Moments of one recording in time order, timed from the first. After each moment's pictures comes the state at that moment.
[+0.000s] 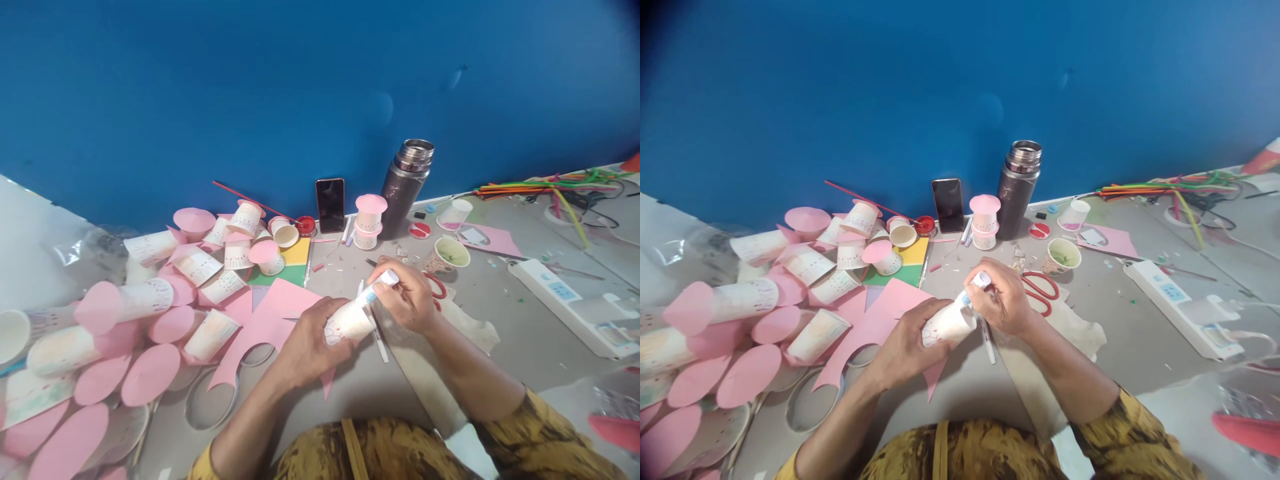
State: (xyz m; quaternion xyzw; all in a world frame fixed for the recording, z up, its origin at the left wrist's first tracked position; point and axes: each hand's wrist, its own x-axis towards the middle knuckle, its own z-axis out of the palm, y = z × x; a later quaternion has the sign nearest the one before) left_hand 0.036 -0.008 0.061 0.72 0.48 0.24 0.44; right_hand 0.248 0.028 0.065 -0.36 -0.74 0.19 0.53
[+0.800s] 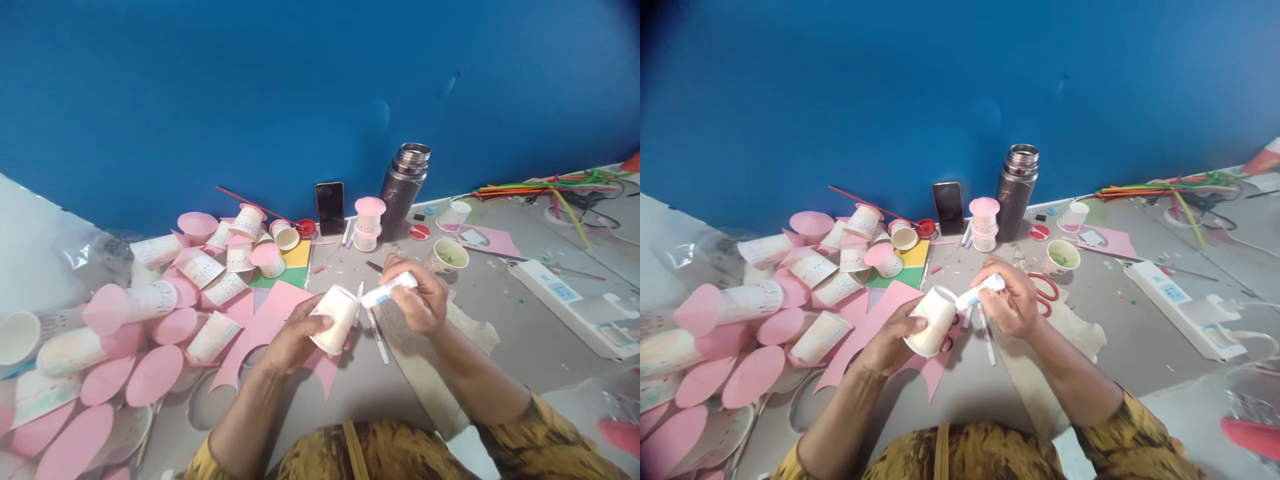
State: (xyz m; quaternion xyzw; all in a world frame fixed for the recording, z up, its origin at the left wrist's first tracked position) left_hand 0.027 0.007 0.053 0.37 0.34 0.33 0.80; right_hand 0.254 0.027 0.054 -0.28 -0.70 0.24 0.62
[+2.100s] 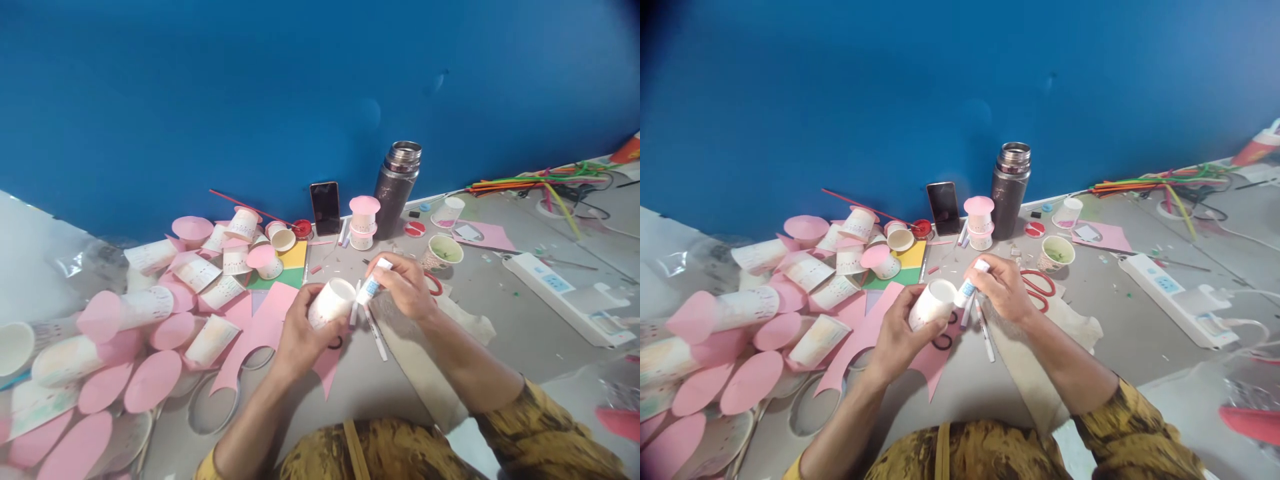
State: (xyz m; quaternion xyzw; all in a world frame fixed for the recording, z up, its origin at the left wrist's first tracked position) left_hand 0.039 -0.003 0.065 0.57 0.57 0.39 0.44; right_hand 0.251 0.031 0.057 -0.42 -0.58 0.45 0.54
